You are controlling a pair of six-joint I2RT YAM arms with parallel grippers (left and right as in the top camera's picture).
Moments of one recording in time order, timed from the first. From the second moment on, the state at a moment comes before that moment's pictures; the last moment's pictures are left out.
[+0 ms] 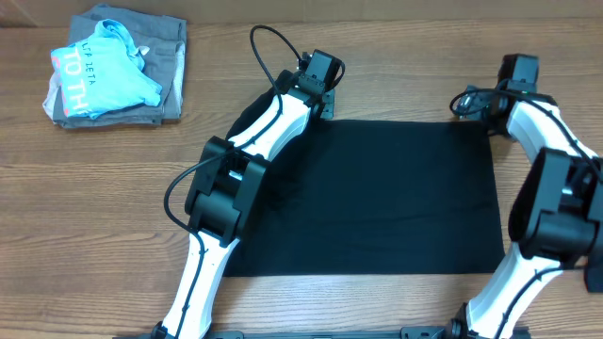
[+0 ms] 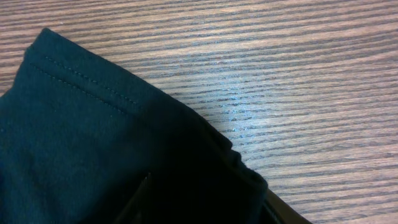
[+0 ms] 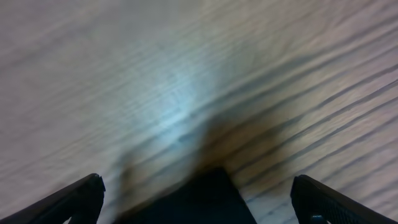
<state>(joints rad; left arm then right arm) -0.49 2.44 1.92 -0.48 -0.20 -0.36 -0.22 2.10 1.45 -0.46 0.08 0.25</state>
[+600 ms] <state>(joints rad) -0.49 2.44 1.92 -0.48 -0.20 -0.36 -0.22 2.12 1.46 -0.51 0.09 0.25</state>
